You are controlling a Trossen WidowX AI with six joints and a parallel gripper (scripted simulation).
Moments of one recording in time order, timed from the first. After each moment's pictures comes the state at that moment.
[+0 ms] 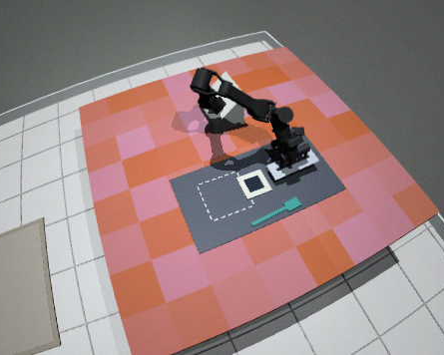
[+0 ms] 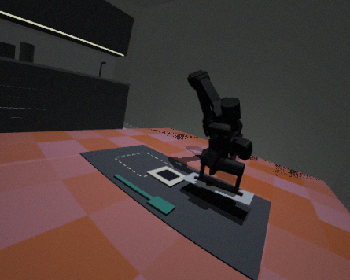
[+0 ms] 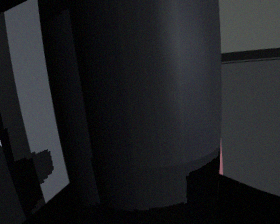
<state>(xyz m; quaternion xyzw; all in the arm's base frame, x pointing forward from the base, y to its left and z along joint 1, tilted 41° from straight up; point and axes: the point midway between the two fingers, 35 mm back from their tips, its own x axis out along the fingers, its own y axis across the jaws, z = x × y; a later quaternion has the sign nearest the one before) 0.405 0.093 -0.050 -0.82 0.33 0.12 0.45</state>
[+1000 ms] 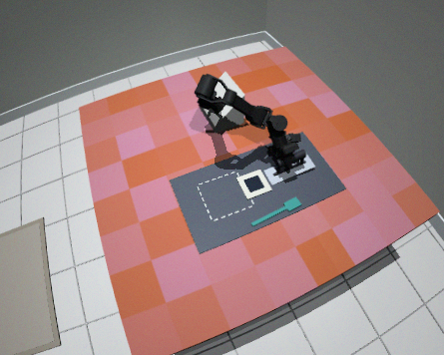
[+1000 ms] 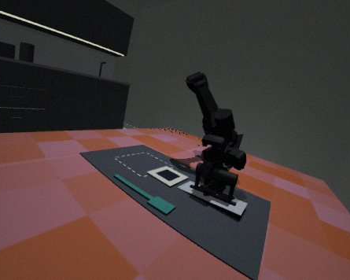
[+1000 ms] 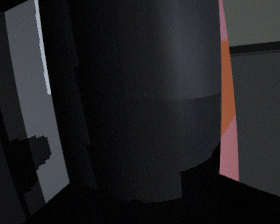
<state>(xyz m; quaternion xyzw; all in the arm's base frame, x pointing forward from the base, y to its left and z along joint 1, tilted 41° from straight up) 0.400 0.063 -0.073 -0.82 0.33 0.11 0.45</state>
